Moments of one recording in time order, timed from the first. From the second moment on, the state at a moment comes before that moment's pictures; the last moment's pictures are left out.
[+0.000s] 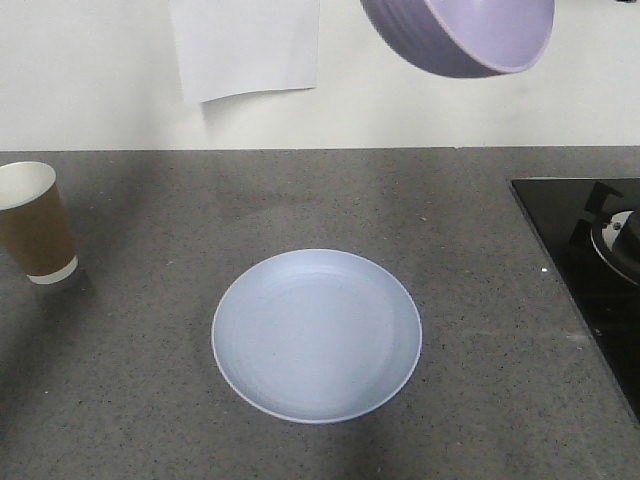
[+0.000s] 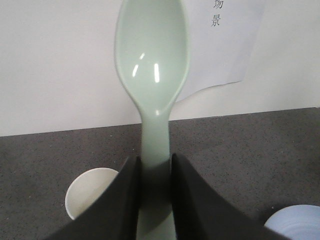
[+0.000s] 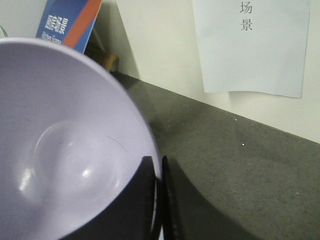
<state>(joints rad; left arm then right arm) -0.09 1.04 -1.34 -0.01 0.76 -0.09 -0.05 1.39 -1.68 0.98 1.16 -0.66</state>
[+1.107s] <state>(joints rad) -0.09 1.04 -1.34 -0.01 0.76 -0.09 0.40 1.98 -1.68 0.40 1.18 -0.59</state>
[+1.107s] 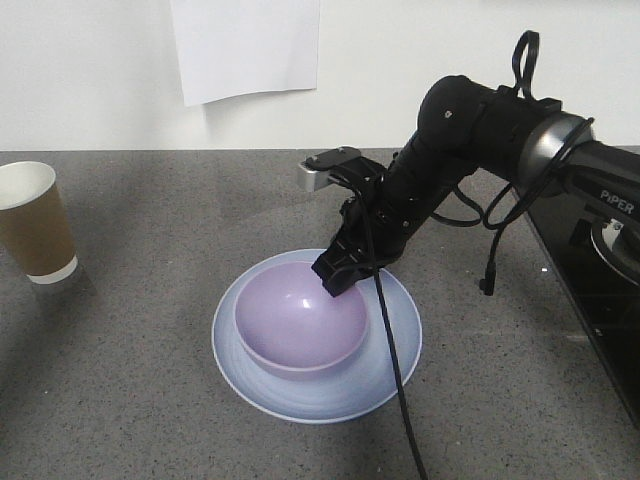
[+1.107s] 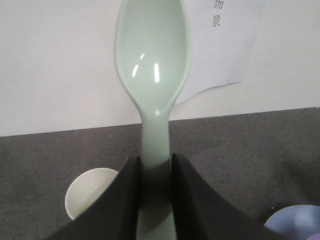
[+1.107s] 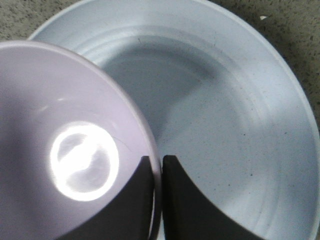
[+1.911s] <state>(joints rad) -0.09 1.04 -1.34 -0.01 0.76 -0.09 0.39 1.86 -1.88 0.38 1.15 -0.49</state>
